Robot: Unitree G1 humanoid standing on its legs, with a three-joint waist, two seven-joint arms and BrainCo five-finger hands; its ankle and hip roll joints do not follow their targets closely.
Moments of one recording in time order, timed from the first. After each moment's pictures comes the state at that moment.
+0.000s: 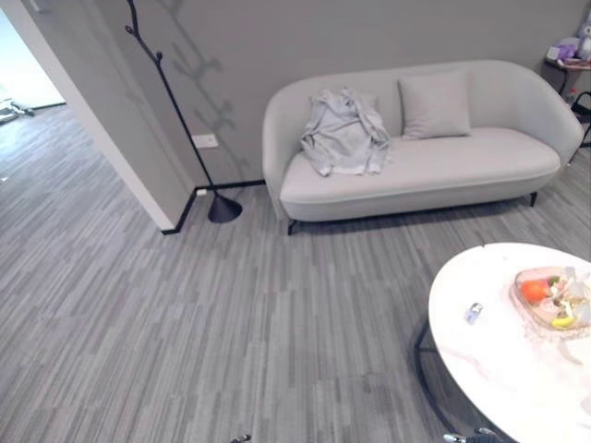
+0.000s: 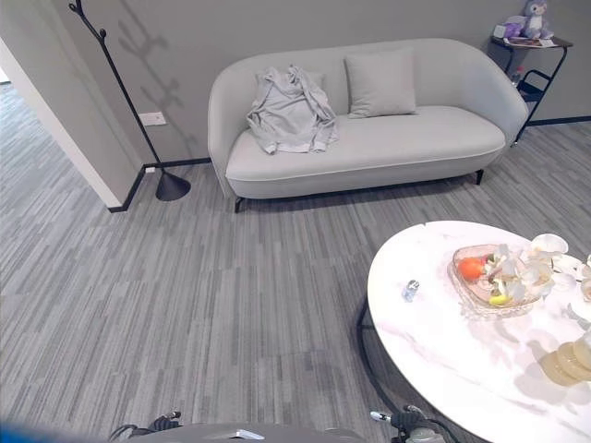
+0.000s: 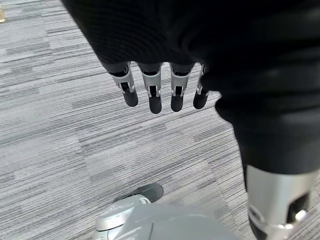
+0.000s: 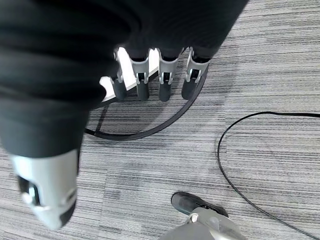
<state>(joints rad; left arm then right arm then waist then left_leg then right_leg) 0.02 0.22 -0.23 1.26 0.00 -0.02 0.03 -0.01 -0.30 0.17 1.23 0.06 0.05 -0.12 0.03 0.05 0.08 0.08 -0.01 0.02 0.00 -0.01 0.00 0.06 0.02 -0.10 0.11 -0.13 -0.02</state>
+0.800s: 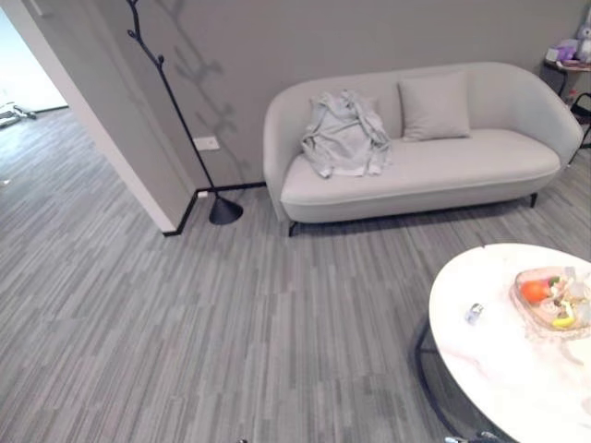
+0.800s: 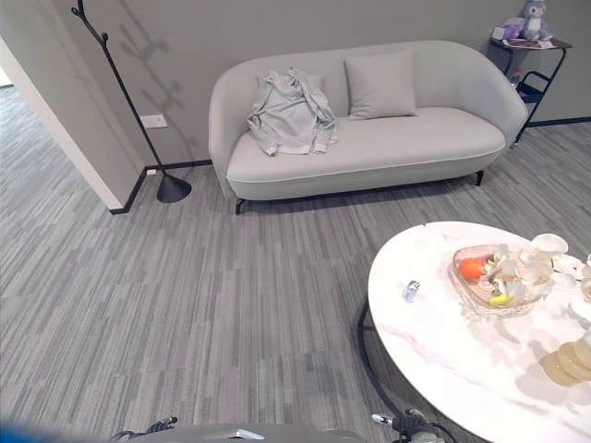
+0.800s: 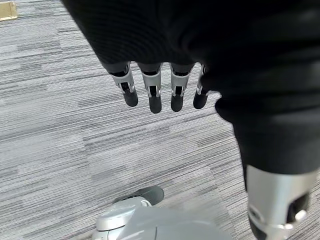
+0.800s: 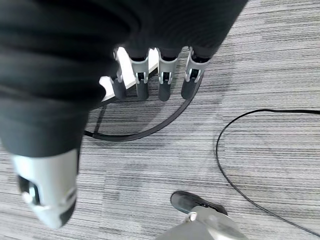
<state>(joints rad) 0.03 0.22 -0.23 1.30 -0.05 -0.02 0.03 0.00 -0.30 0.17 1.26 0.08 0.04 -0.12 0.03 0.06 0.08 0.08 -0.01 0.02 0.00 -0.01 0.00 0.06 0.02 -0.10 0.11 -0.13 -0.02</state>
